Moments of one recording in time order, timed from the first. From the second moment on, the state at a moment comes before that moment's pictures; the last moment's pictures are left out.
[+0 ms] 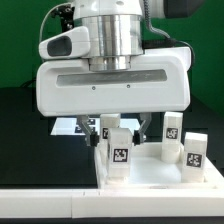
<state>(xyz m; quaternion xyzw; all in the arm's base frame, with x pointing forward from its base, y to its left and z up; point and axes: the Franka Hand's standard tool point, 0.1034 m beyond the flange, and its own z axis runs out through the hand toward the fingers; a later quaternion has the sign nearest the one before) 0.631 -0.006 0.081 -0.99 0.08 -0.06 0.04</state>
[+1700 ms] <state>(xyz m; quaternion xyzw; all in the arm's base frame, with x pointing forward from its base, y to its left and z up) 0.637 0.004 0.080 -0.92 0.39 -0.05 0.06</state>
